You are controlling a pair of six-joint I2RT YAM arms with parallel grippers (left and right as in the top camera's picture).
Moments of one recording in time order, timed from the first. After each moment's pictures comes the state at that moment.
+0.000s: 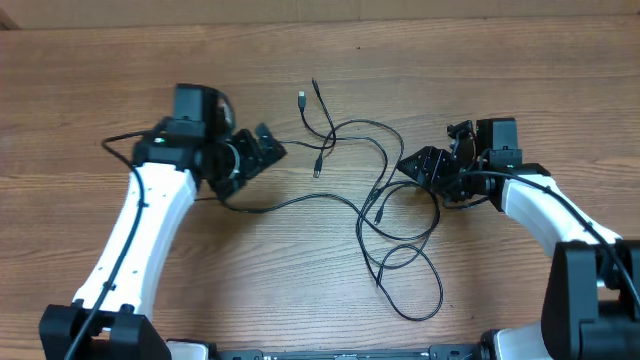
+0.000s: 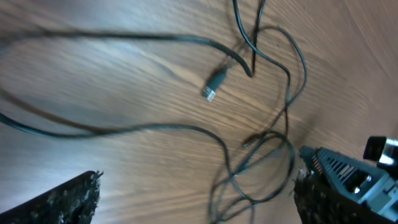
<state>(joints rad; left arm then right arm) -0.16 1.53 1.22 -0.86 0.39 -0.72 0.02 1.63 0.87 -0.33 -0.63 0.44</state>
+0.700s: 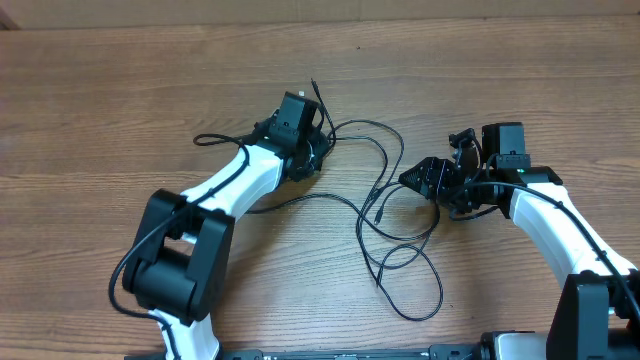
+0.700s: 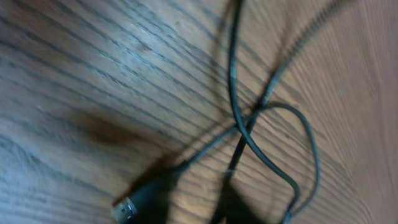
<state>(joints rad) -0.42 1.94 1.22 -0.29 0.09 -1.25 0.02 1.54 0.87 -0.52 -0.64 0.38</state>
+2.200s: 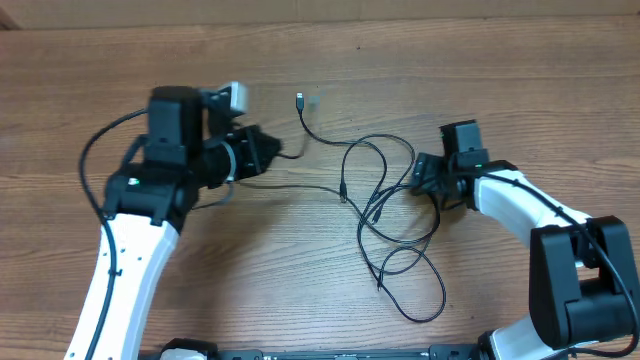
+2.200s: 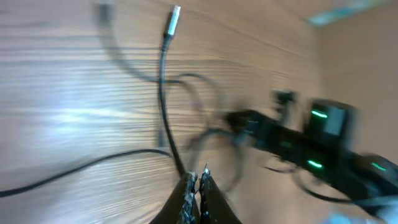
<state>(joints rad) -0.14 1.29 1.22 -0.77 0.51 -0.48 0.14 1.73 0.88 -0.32 0.04 0.44</state>
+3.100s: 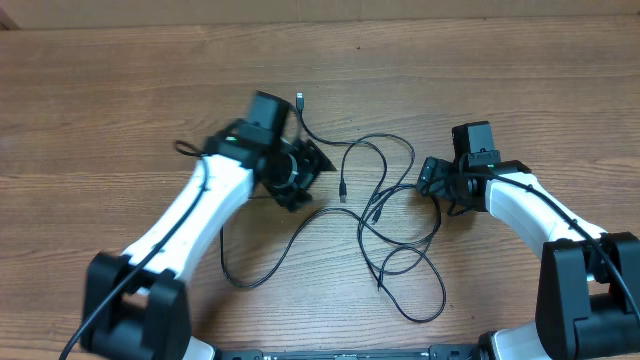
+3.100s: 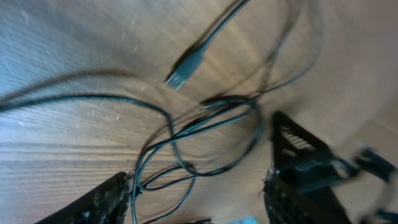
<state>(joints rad) -0.40 1.70 1.22 -0.74 0.49 -1.23 0.12 1.66 0.88 -0.45 -0.01 0.46</state>
